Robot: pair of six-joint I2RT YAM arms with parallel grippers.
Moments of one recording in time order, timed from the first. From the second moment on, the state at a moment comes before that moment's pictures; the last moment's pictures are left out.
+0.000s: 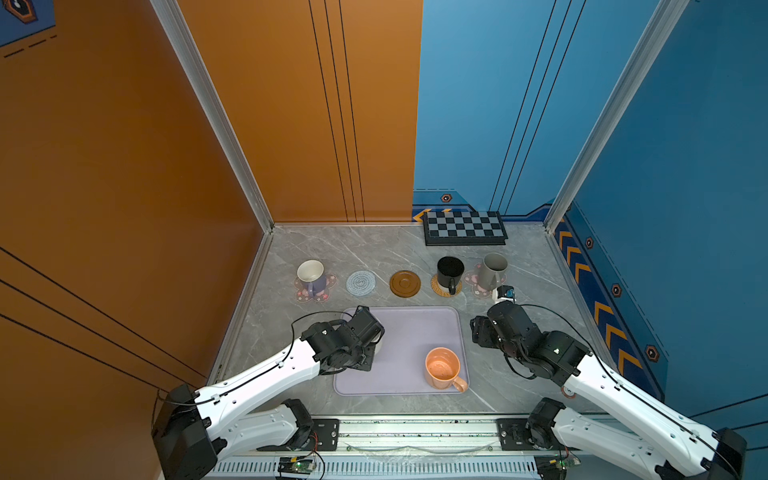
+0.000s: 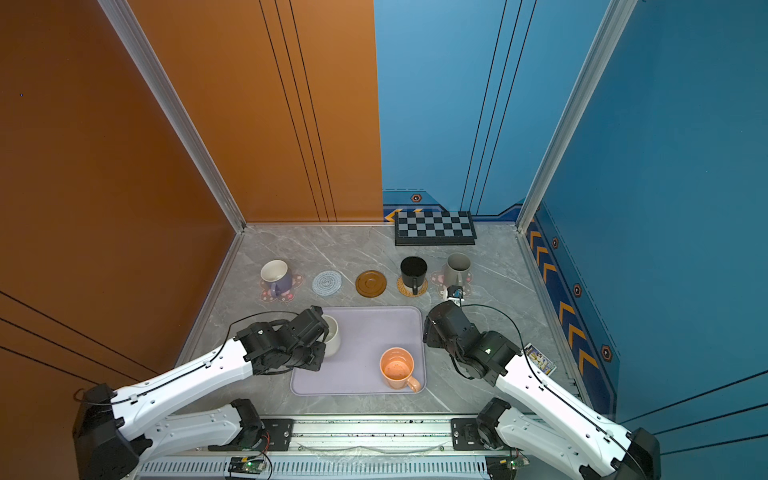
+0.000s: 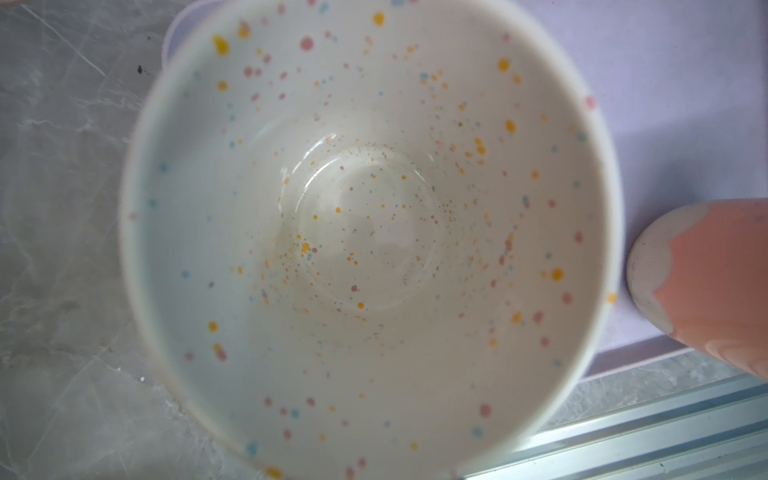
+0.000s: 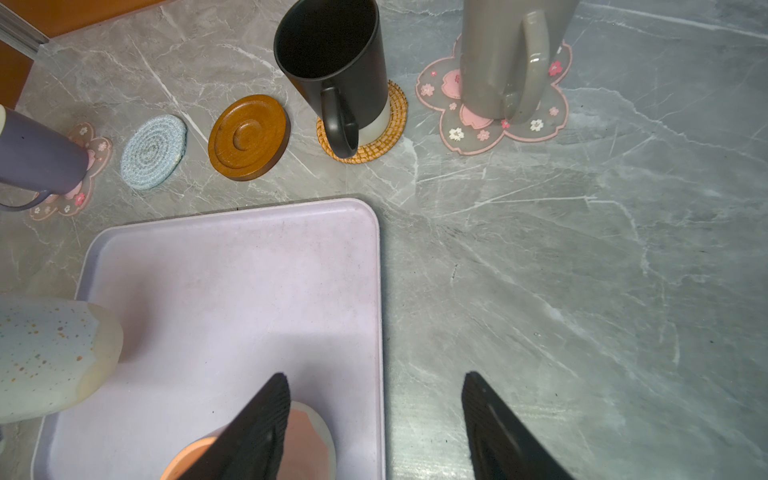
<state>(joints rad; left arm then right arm) -0.81 1.11 0.83 -0.95 -0.16 -0.61 0.73 0.88 0.76 -0.74 0.31 0.72</state>
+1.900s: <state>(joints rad) -0.35 1.63 1.22 -0.72 -0.11 -0.29 0.50 0.97 0.88 -0.84 0.21 0.60</state>
